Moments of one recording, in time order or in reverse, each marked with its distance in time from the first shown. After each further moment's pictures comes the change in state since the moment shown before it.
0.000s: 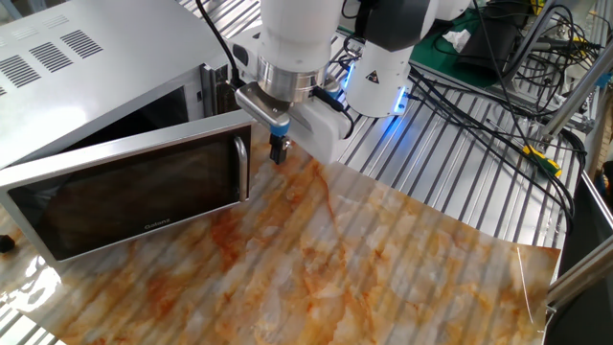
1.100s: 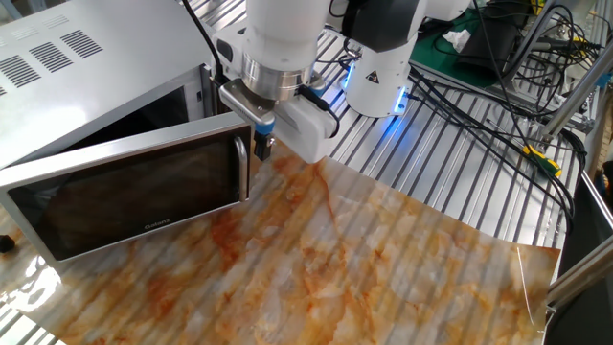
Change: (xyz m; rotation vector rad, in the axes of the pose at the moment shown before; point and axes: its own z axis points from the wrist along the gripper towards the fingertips) arm -0.014 -0.016 -0.004 0.037 -0.006 -0.005
